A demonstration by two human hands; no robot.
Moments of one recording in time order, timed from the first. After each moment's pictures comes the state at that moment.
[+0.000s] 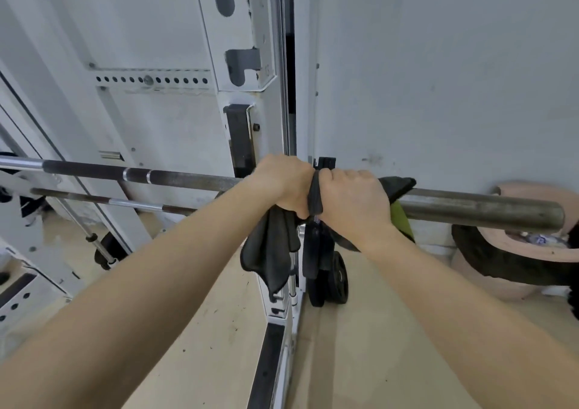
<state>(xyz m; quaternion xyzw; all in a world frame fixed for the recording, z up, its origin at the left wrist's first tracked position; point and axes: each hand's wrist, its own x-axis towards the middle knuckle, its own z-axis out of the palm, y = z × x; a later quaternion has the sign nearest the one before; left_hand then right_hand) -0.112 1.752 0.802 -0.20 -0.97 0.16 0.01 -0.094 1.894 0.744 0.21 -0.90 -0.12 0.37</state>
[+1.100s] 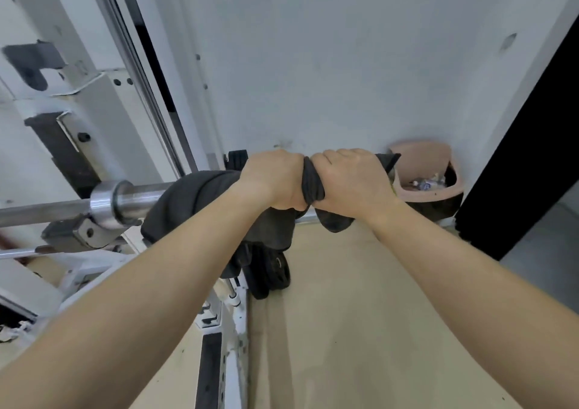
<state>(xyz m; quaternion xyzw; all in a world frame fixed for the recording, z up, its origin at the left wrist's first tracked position) -0.102 1.937 0.786 -0.31 -0.95 0.05 0.06 -0.059 2.091 0.748 0.15 -0.92 -0.07 0.34</state>
